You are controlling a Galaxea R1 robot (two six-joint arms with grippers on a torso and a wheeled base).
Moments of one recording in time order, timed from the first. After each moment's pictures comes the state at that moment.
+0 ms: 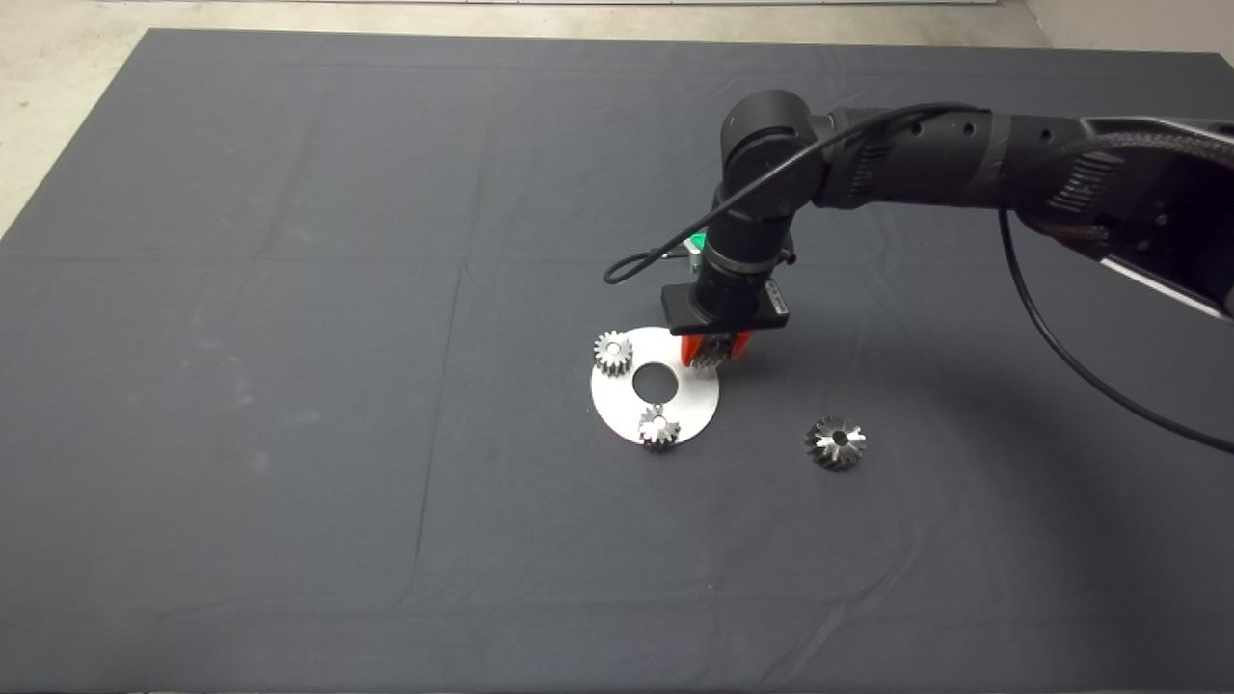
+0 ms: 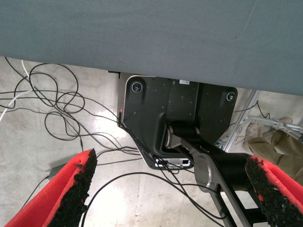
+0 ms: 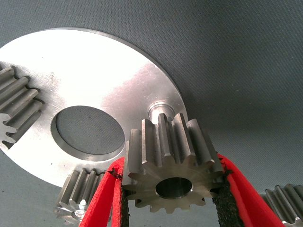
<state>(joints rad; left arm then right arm) -0.54 1.15 -0.30 0.01 1.25 -1.00 0.38 2.85 -1.46 -0.12 -1.53 1.32</state>
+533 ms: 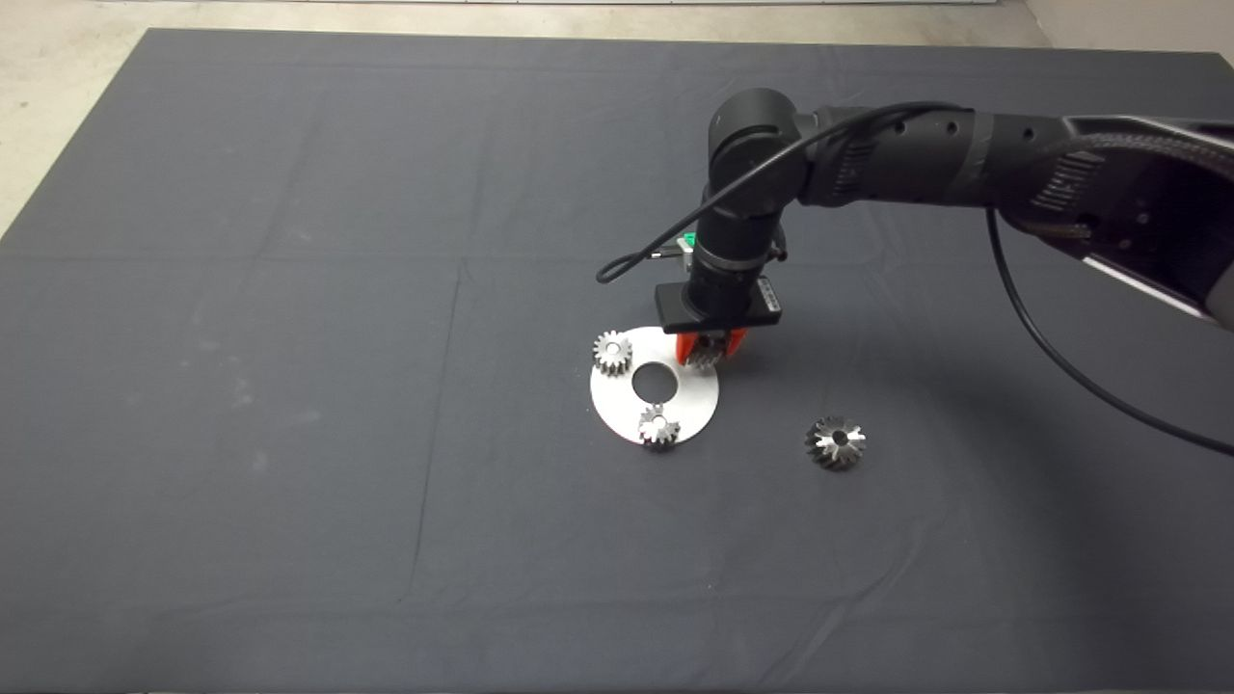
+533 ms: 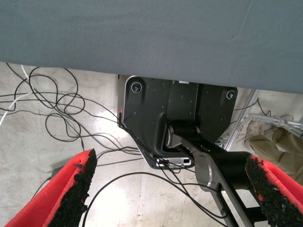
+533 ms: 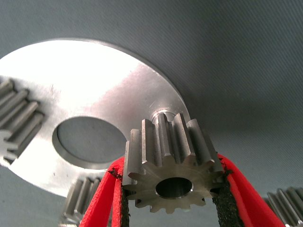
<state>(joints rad) -0.54 1.17 -0.30 0.01 1.25 -1.00 0.37 2.89 -1.52 -0.12 -1.54 1.32</state>
